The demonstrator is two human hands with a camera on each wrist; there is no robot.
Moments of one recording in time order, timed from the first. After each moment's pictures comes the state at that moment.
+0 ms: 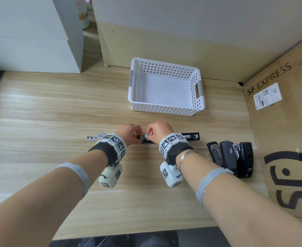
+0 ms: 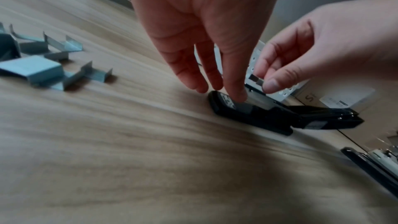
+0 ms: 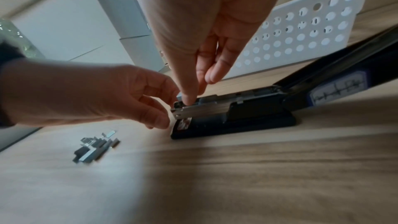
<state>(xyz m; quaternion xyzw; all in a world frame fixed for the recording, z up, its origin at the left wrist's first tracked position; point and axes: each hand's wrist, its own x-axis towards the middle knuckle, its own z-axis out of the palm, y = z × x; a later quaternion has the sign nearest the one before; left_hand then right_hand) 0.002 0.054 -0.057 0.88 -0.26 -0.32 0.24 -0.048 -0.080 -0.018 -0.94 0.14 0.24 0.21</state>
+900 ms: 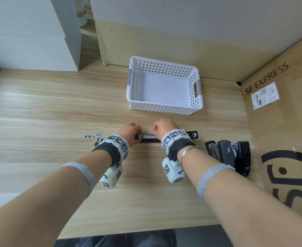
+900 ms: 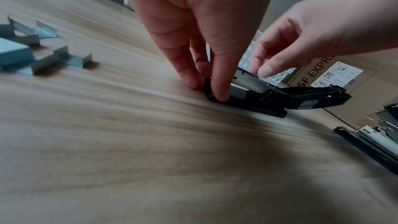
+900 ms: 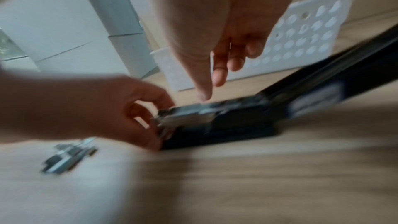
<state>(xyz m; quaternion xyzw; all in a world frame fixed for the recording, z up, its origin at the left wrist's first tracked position) -0.003 0.045 -0.064 0.89 -0.27 -0.32 0.18 -0.046 -0.099 -0.015 -0.95 0.15 0.26 0.11</state>
